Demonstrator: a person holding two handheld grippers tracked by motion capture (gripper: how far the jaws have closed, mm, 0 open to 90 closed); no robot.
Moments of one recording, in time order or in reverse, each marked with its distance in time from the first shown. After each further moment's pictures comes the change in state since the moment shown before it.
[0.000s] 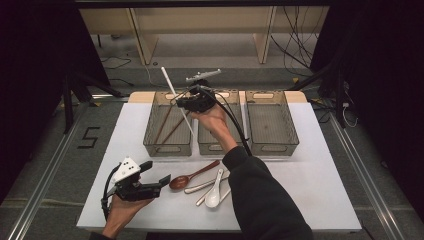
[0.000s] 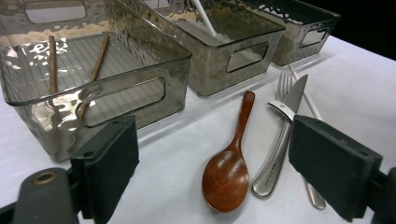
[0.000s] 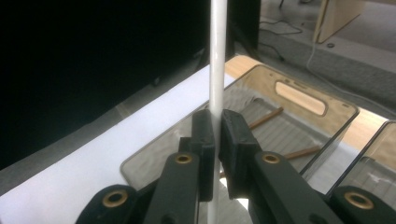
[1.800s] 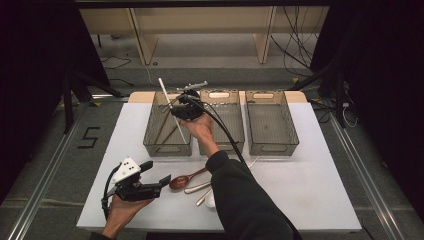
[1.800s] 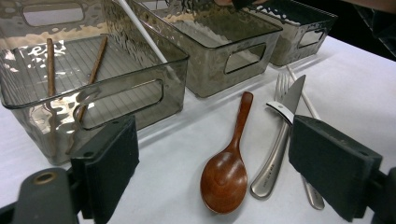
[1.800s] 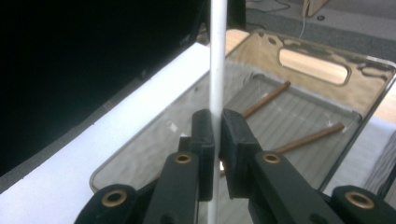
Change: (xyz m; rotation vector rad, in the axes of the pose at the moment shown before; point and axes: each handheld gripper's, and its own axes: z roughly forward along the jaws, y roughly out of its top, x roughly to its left) left arm -0.001 0.000 0.000 -0.007 -0.011 0.003; right arm 0.002 -0.025 0.056 0.048 -0.058 0.094
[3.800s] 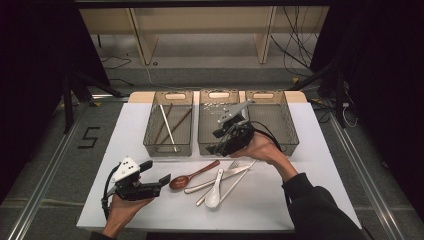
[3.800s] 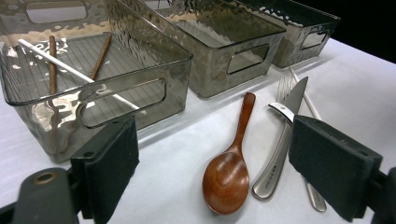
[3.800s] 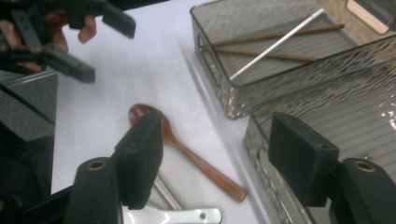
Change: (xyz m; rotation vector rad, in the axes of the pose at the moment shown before) left arm 0.002 -0.001 0.001 -0.003 0.003 -0.019; right arm -0.018 -0.066 -0.149 0.203 0.234 -0.421
